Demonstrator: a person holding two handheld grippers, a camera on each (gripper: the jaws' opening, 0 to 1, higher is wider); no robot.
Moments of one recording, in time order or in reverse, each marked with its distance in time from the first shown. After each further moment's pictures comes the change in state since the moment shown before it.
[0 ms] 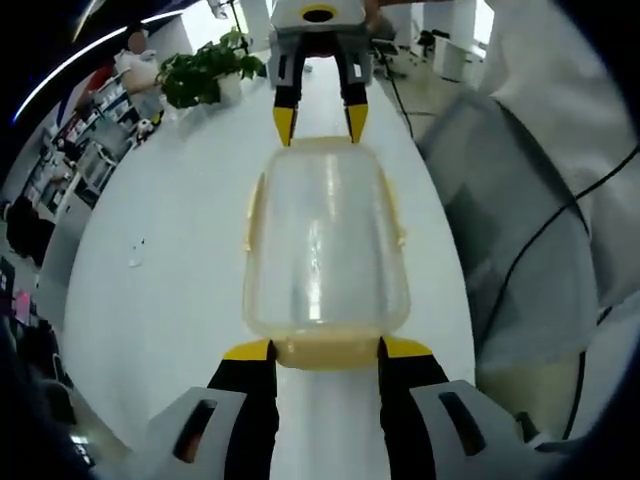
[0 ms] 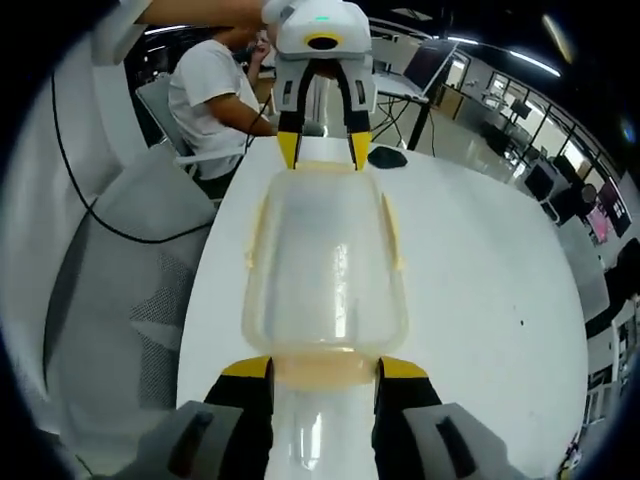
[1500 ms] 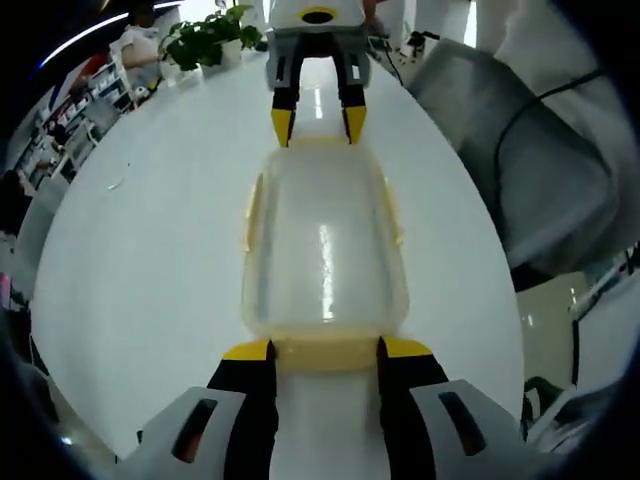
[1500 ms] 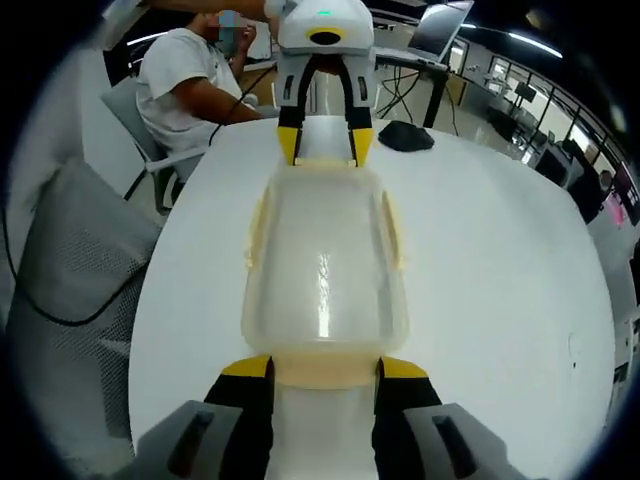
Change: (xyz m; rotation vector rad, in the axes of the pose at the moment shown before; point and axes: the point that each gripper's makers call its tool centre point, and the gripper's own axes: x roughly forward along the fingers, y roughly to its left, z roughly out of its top) left arm 0.016 0.011 -0.150 -0.024 -0.013 -0.094; right arm 0.137 -0.016 0.064 0.038 0.015 0.052
